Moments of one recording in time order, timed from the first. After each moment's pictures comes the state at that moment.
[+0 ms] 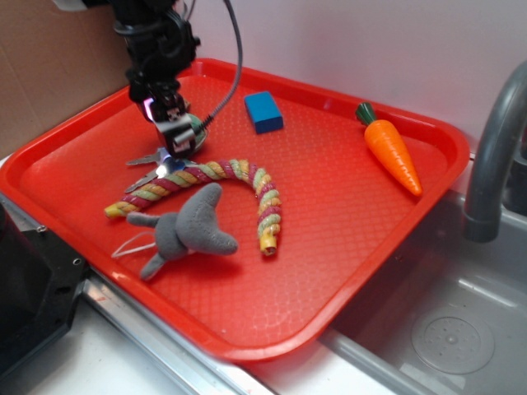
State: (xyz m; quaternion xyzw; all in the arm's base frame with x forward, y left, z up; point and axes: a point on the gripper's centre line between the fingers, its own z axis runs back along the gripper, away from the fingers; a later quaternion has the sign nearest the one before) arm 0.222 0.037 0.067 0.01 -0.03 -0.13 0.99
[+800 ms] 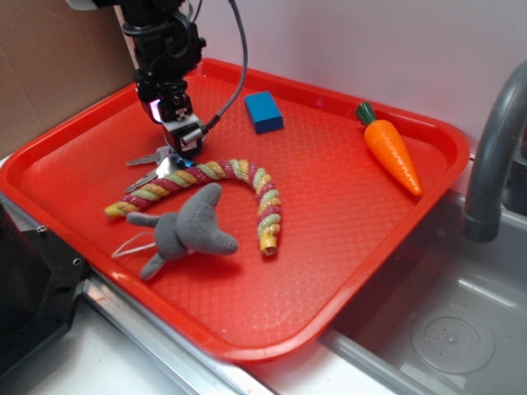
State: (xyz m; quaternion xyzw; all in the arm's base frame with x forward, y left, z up) arm 0.236 0.044 0.037 0.00 0.00 -0.13 0.99
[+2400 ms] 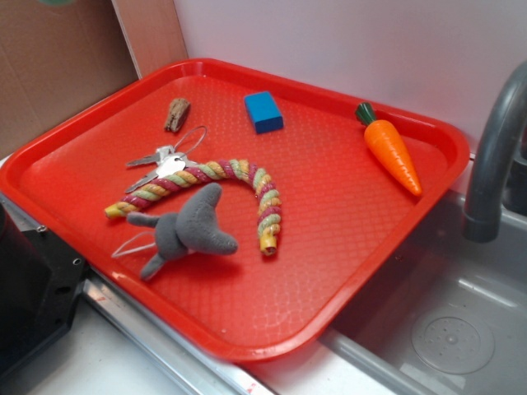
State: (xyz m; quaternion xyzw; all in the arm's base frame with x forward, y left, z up) arm 0.146 0.018 0.241 0.09 -0.02 0.13 0.99
